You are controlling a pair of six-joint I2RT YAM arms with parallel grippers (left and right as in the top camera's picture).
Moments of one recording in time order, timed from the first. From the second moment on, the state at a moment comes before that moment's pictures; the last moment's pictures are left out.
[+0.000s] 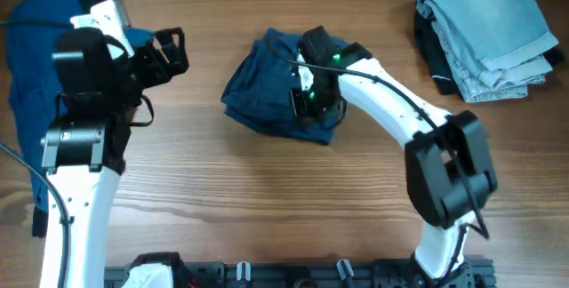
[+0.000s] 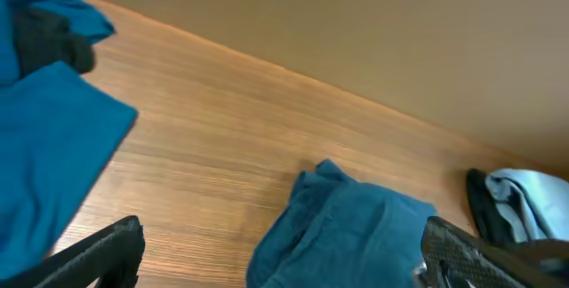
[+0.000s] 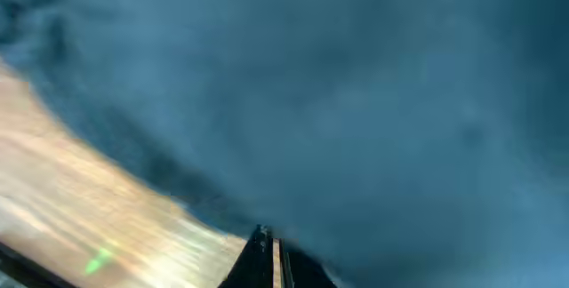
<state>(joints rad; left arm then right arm) 0.04 1.18 1.16 -0.51 0.18 -0.37 0.50 2.02 1.48 -0.93 -0.34 0.34</state>
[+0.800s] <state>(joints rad) 0.05 1.19 1.16 -0.51 0.18 -0.38 0.30 2.09 1.48 -0.11 0.25 -0.26</state>
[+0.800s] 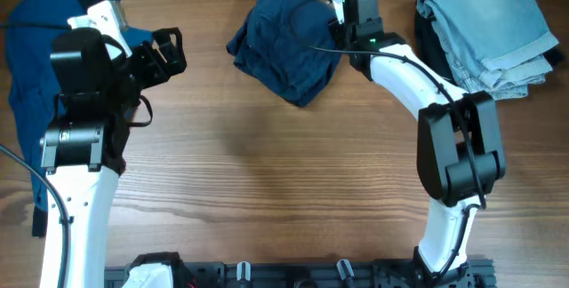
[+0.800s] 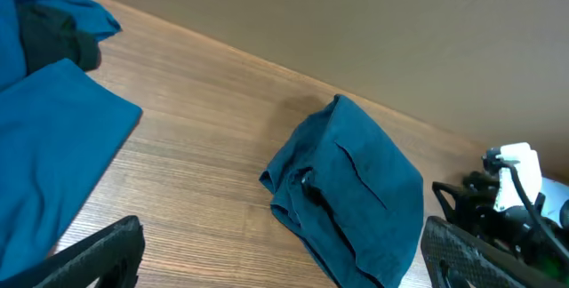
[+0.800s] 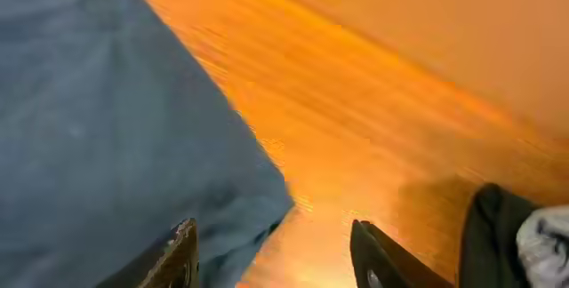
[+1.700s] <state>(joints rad) 0.05 1.21 1.16 -0.54 0.18 -0.38 0.38 2.13 1.49 -0.70 -0.06 0.26</state>
